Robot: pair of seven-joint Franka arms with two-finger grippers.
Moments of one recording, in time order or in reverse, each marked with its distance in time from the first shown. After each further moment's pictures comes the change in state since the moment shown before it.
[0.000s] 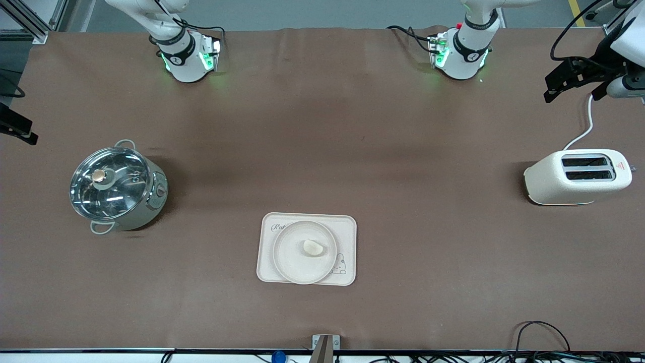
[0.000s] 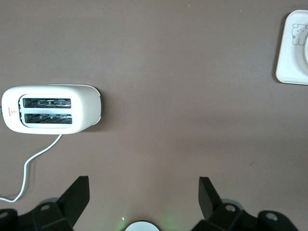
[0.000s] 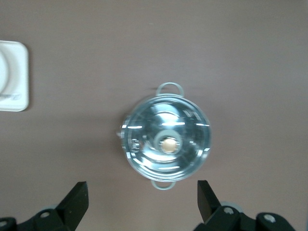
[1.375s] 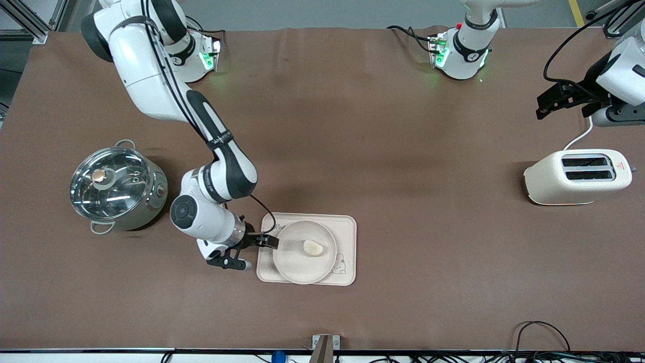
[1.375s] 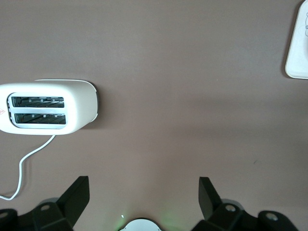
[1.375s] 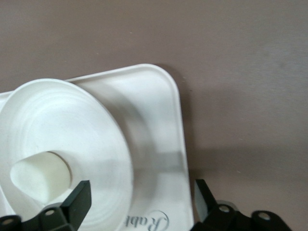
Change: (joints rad) left arm 0.002 0.081 0.000 0.013 0.000 0.002 0.000; right arm 0.472 0.806 0.009 0.067 0.339 0.889 0.459
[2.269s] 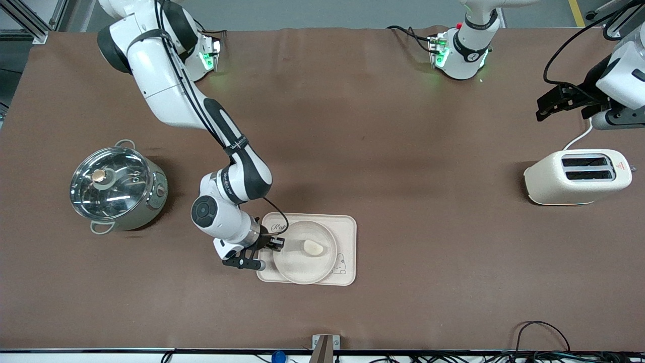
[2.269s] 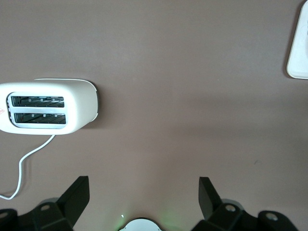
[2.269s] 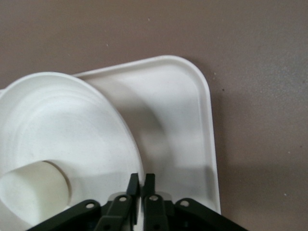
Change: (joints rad) left arm 0.003 0.006 0.001 0.001 0.000 0.000 0.000; right arm 0.034 0.067 -0.002 0.040 0.005 0.075 0.003
